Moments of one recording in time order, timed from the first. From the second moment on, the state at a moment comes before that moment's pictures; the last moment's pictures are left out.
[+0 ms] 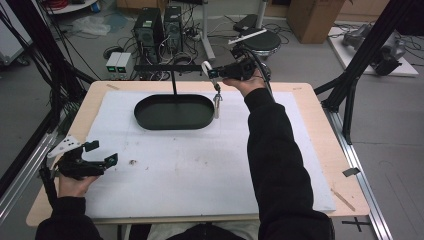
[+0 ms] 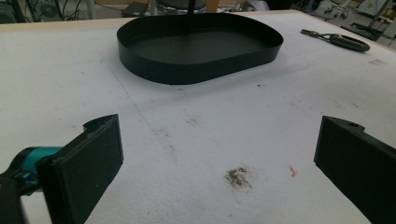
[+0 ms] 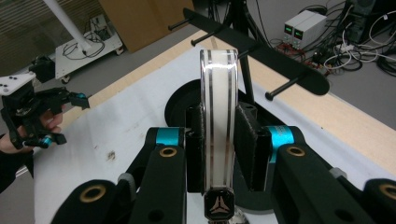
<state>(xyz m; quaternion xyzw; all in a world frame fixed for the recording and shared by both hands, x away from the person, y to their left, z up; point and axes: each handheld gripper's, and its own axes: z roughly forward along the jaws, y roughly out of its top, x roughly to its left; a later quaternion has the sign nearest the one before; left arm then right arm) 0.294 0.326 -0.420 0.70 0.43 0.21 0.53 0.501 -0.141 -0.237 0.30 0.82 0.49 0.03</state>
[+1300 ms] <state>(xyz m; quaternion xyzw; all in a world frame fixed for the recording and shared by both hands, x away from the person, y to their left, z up) 0.295 0.328 -0.420 0.70 0.43 0.20 0.54 0.569 -0.021 -0.214 0.26 0.83 0.49 0.01</state>
